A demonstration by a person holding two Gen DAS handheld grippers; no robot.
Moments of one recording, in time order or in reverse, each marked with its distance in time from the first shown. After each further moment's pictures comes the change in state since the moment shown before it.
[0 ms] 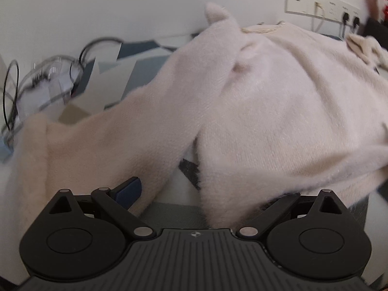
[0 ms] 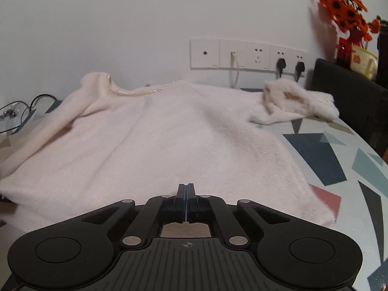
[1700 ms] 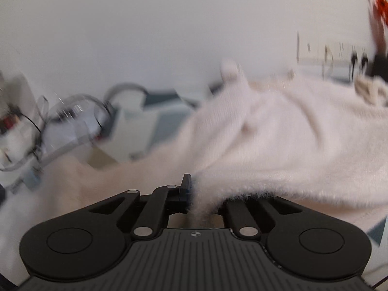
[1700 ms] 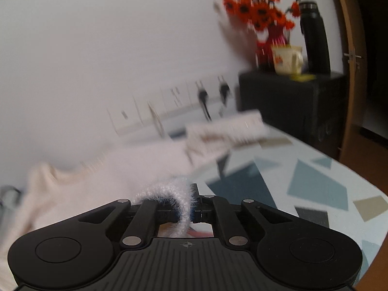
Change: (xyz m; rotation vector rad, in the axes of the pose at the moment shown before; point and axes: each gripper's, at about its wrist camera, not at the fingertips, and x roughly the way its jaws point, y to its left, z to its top) left arm -0.055 0.009 0.021 -0.095 -0.235 0.088; right arm -0.060 -0.101 0.069 0.334 -0.183 -0.145
